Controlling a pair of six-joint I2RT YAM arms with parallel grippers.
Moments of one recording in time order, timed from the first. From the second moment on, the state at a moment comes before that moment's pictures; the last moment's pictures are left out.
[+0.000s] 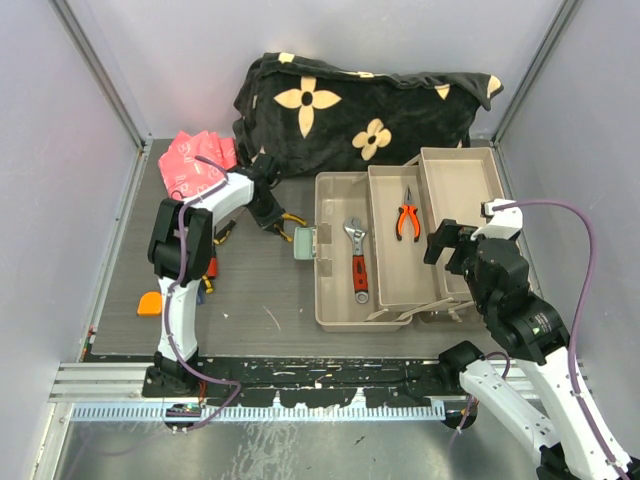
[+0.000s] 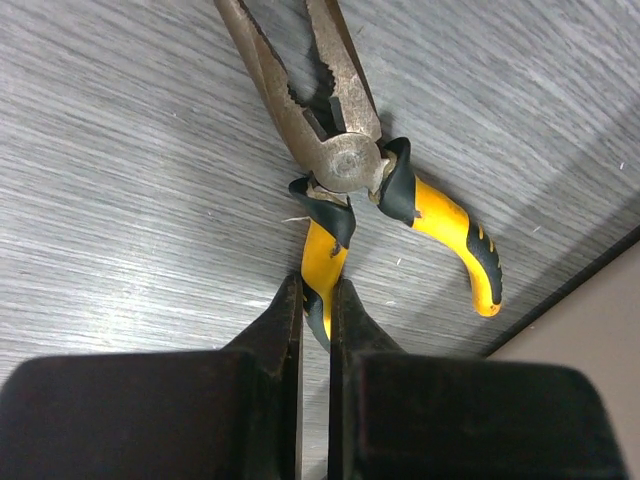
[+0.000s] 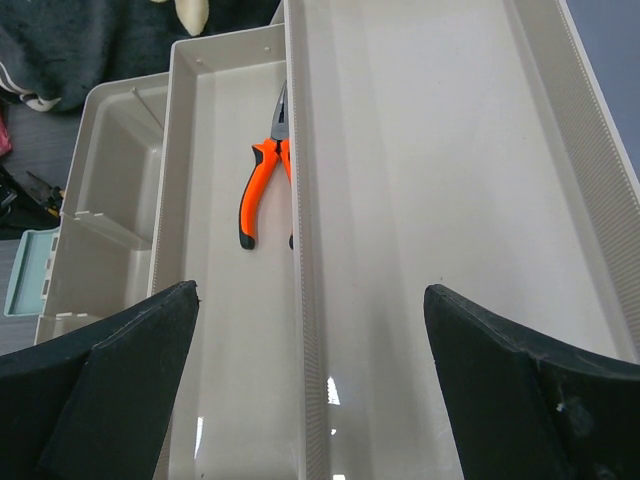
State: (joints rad) left arm -0.38 2.14 1.65 -0.78 0.01 -0.94; right arm 0.45 0.57 0.95 -0.73 0.44 0.33
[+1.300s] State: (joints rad) left arm -0.93 2.01 1.99 -0.71 0.14 -0.46; right arm 0.45 0.37 1.15 -0.98 0.45 0.40
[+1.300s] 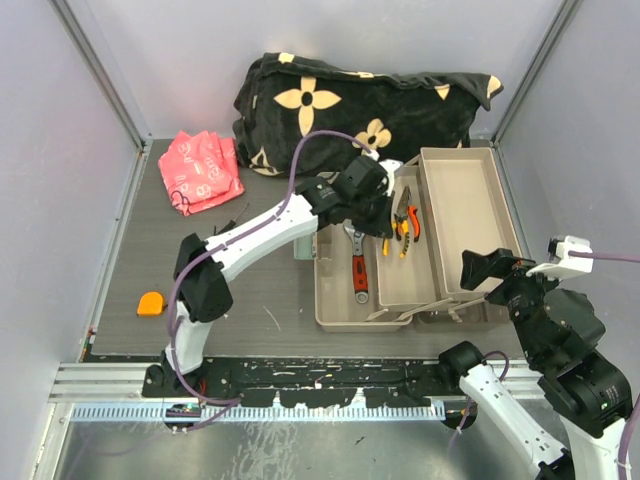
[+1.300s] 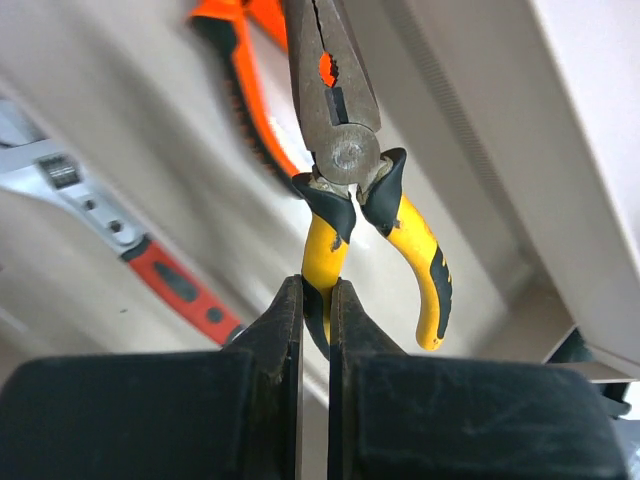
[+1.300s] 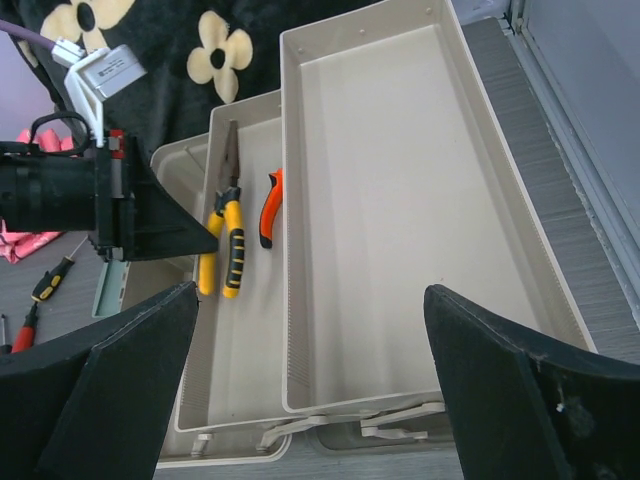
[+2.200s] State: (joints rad) left arm -1.03 2.12 2.02 -0.71 0.10 -0.63; right arm 0.45 0.37 1.16 -1.00 0.50 0.36
